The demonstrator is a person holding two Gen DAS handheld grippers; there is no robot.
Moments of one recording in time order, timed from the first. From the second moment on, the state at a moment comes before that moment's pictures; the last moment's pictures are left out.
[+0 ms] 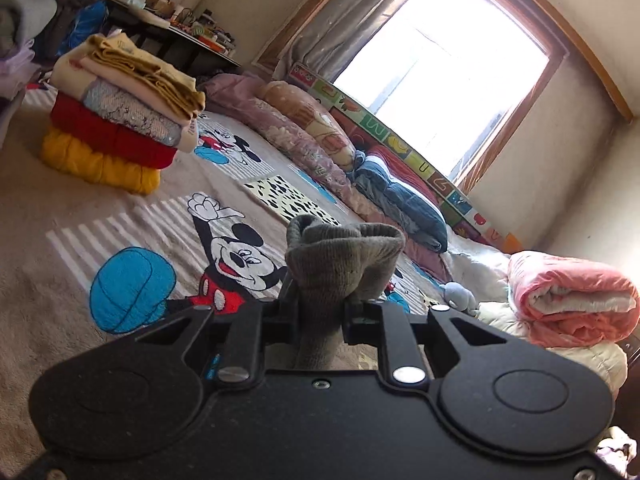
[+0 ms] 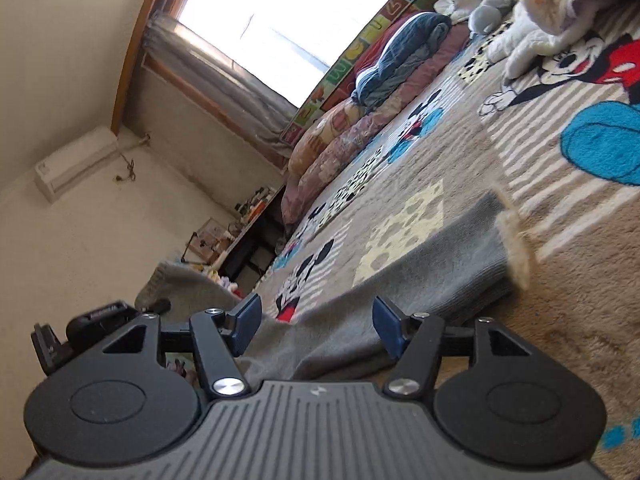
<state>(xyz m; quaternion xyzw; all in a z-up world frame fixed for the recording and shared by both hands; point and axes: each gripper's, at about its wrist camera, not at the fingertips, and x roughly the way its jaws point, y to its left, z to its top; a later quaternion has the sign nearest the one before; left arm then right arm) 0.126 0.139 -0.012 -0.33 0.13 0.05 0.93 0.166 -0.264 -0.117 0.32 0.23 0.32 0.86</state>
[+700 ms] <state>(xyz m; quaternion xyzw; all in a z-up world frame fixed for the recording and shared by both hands) 0.102 0.214 -0.061 -0.56 0.09 -0.08 0.82 0.236 -0.053 -0.090 -0.11 0.36 0.29 0.88</state>
